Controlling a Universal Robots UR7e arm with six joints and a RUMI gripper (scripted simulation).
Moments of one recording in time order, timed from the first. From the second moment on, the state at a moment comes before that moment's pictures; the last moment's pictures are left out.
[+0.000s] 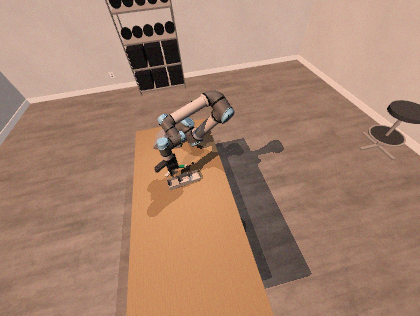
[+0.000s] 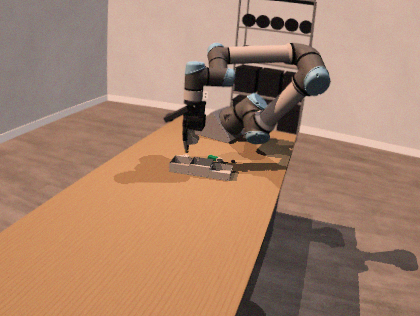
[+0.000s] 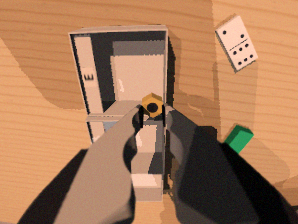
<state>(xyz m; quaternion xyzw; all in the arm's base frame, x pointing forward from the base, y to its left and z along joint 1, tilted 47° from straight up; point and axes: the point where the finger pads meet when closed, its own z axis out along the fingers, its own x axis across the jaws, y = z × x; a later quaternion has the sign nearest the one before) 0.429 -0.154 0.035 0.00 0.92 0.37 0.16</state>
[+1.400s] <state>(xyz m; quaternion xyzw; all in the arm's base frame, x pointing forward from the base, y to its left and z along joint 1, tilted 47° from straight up) 0.461 -0.144 0.010 0.02 0.92 0.37 0.15</state>
